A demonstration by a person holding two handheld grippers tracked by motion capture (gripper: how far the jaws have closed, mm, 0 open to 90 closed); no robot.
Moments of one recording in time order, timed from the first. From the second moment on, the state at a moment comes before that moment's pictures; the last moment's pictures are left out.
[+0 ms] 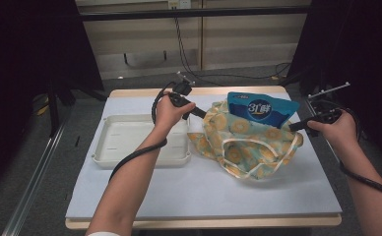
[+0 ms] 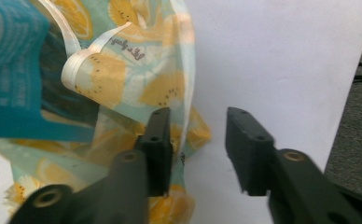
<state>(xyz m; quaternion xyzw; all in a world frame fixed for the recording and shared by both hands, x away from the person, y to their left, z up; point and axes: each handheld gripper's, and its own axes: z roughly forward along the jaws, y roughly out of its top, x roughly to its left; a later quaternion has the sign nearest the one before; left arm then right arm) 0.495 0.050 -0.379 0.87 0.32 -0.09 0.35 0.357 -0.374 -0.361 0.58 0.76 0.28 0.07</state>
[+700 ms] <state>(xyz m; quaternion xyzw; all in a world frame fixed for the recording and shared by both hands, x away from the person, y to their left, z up) 0.459 0.039 -0.363 0.88 0.27 -0.10 0.37 0.328 -0.369 -0.337 0.55 0.78 0.29 0.08</state>
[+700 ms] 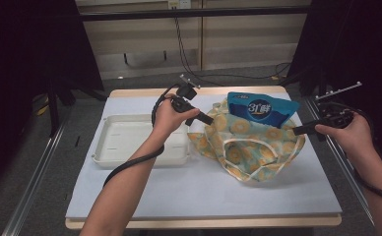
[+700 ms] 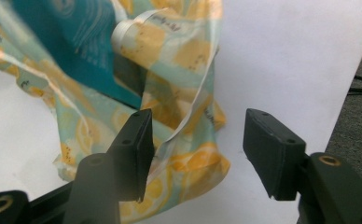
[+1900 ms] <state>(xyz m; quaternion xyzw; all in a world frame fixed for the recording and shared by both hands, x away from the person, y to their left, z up) 0.440 0.008 -0.369 0.89 0.20 -0.13 0.39 0.325 -0.345 -0.341 0.50 0.81 0.29 0.07</state>
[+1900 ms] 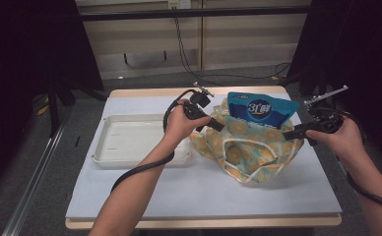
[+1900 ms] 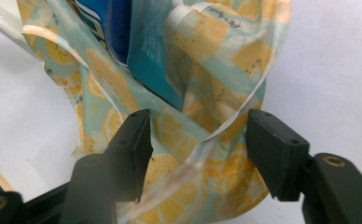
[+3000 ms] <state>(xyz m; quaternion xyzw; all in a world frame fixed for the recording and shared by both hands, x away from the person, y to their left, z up) 0.415 0.022 -0.391 0.88 0.21 -0.16 0.40 0.311 -0.328 -0.370 0.45 0.84 0.30 0.05</state>
